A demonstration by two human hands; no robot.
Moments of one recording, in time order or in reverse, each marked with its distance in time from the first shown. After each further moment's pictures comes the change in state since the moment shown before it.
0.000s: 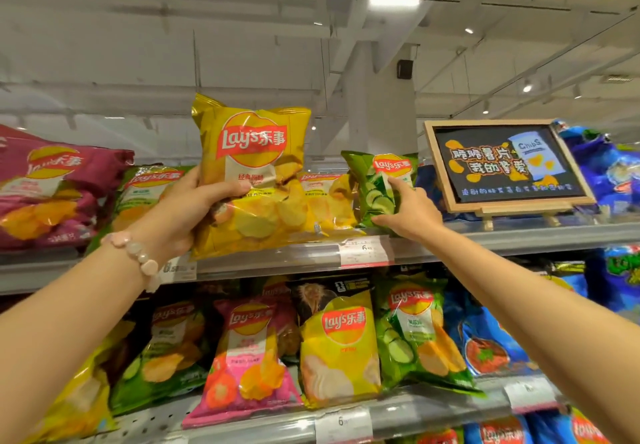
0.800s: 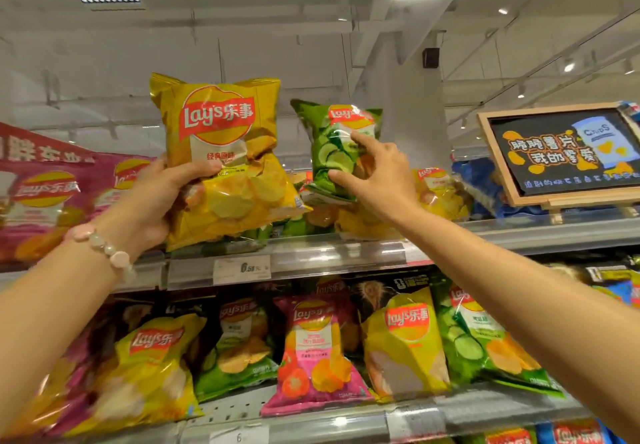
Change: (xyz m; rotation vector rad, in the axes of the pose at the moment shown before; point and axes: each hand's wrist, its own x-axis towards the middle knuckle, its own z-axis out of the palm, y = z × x) left_hand -0.017 0.041 -0.105 0.008 0.177 0.018; right_hand -0.039 -0.148 0.011 0.323 0.234 -0.328
